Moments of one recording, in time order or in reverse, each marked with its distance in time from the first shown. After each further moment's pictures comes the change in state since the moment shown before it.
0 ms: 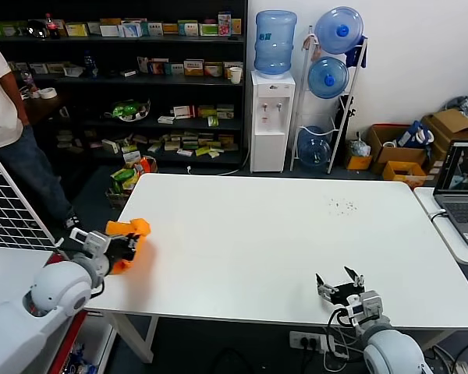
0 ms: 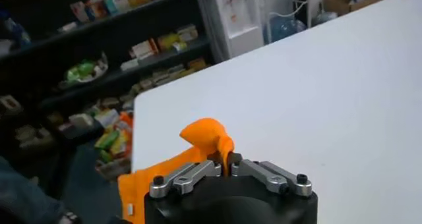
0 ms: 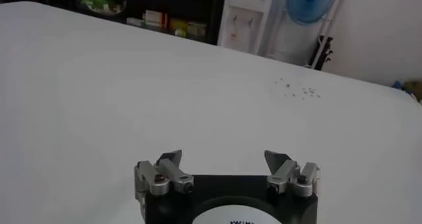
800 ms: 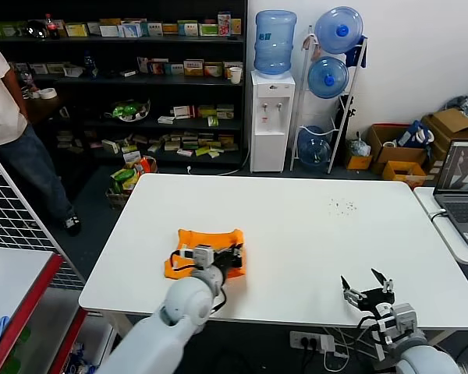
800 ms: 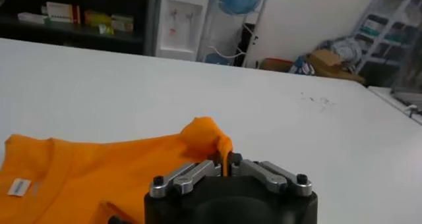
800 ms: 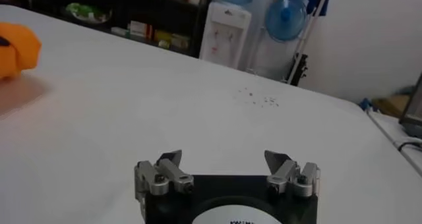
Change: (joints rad) left arm -0.073 -0.710 0.187 0.196 0.061 -0.079 -0.150; right arm -0.145 -0.027 0.173 0.041 -0.025 0.108 -0.065
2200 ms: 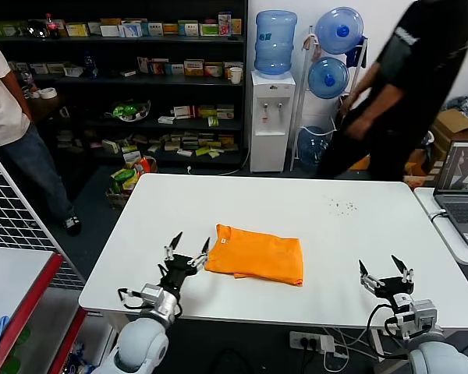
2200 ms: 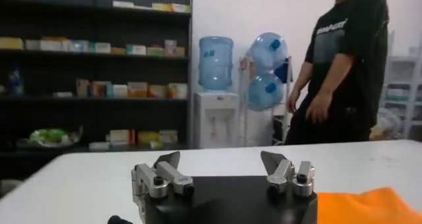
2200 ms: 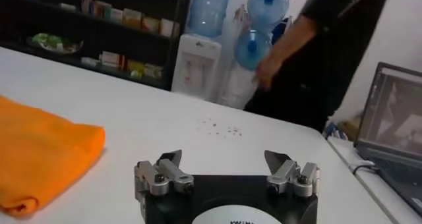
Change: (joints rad) left arm 0.317 0.059 -0.289 -0.012 0.451 -0.571 0.273; right arm 0.080 0.274 0.233 -0.031 -0.233 0.075 -0.233
